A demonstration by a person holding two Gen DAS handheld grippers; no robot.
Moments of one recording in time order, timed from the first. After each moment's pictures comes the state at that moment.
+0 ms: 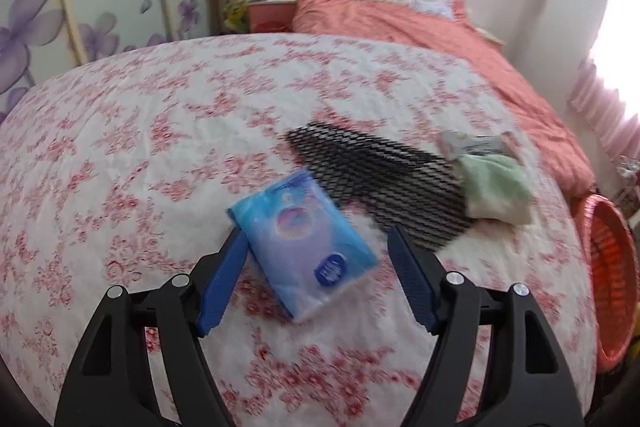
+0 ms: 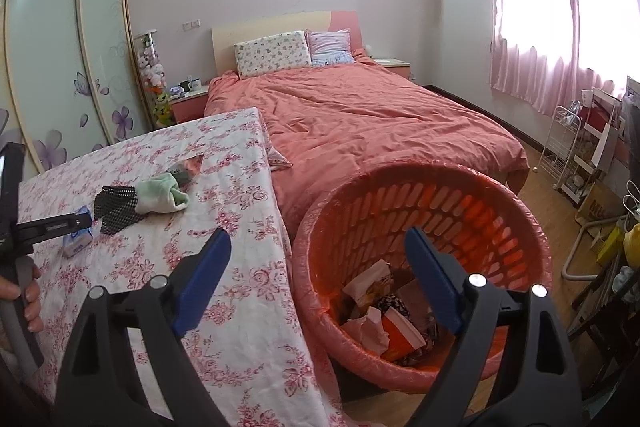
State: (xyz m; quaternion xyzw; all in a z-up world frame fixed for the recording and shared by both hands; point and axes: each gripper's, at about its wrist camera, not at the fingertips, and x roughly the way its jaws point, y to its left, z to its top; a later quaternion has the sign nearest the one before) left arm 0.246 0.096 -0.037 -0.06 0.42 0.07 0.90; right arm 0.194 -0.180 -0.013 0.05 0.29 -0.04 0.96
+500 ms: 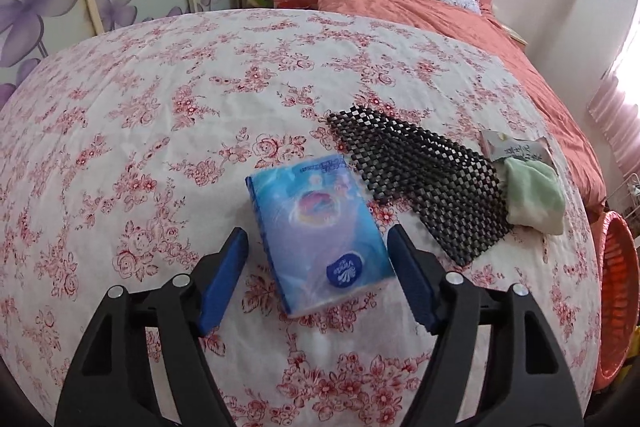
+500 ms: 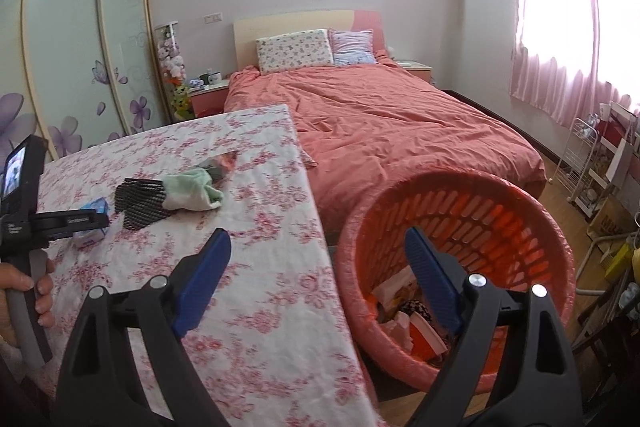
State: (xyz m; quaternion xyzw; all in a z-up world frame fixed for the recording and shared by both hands) left arm 0.248 0.116 -0.043 -0.08 0.45 0.10 0.88; right arm 0.205 -0.143 -0.010 0.03 0.29 -0.01 0.96
